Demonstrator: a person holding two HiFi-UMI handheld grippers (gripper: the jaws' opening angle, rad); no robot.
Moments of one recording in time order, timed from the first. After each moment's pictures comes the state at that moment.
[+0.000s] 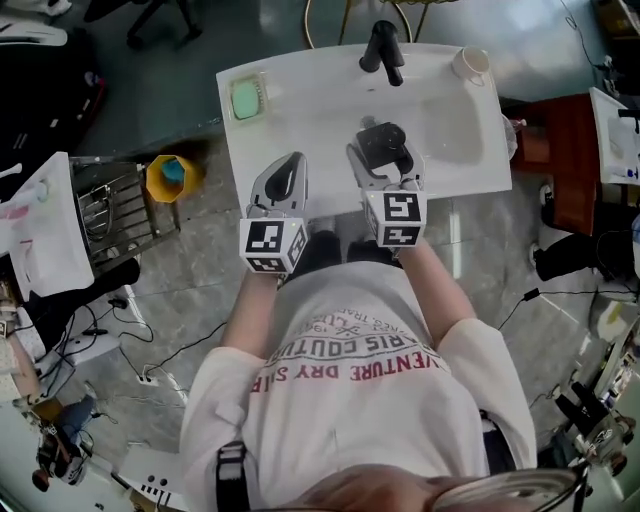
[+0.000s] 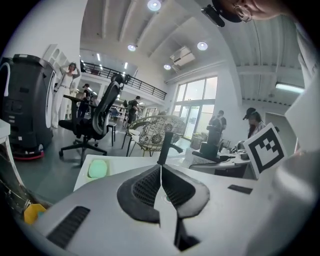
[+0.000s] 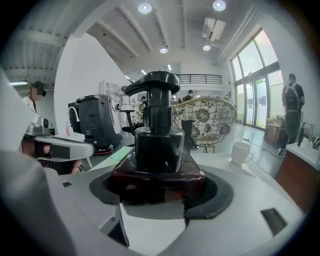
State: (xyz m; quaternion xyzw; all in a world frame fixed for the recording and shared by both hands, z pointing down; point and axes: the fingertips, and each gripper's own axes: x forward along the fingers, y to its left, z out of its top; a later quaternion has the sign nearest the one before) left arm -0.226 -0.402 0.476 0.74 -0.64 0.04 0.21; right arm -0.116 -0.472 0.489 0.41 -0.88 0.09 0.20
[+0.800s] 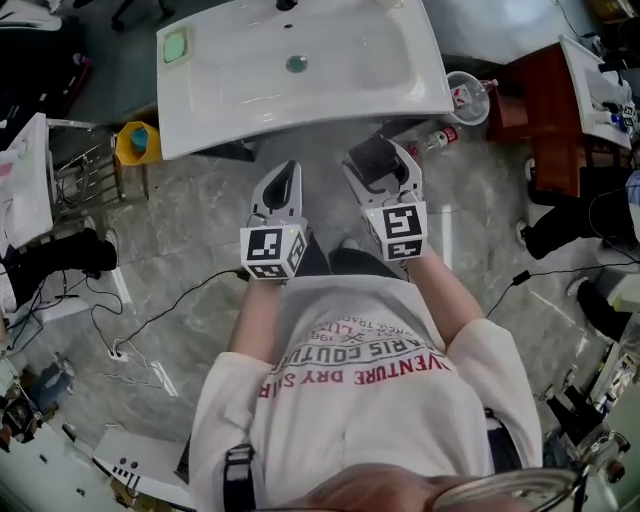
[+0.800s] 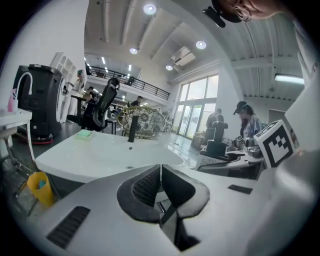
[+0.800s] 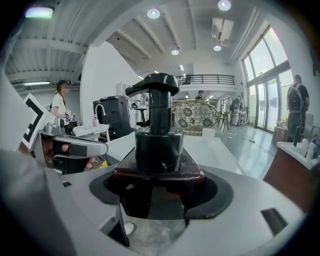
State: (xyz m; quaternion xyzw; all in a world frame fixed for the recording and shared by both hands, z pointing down) left arm 0.040 -0.259 0.507 0.72 -0.67 0.04 0.21; right arm 0.147 -0.317 0.508 0.34 -0.92 0.07 0.21
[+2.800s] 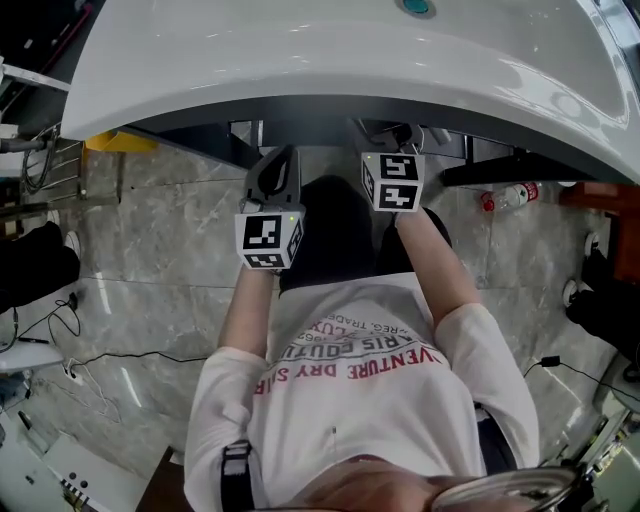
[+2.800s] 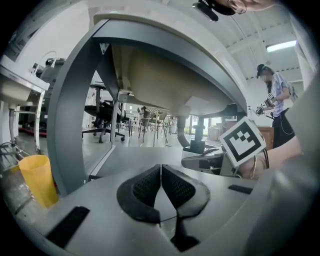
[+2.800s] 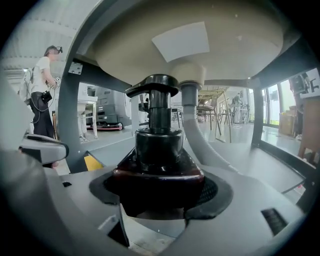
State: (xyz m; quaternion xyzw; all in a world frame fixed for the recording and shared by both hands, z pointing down) left arm -0.136 -0.300 0.909 0.68 -0.72 0.05 0.13; right arm -0.052 -0.433 0.936 0.35 -0.92 0.06 0.18
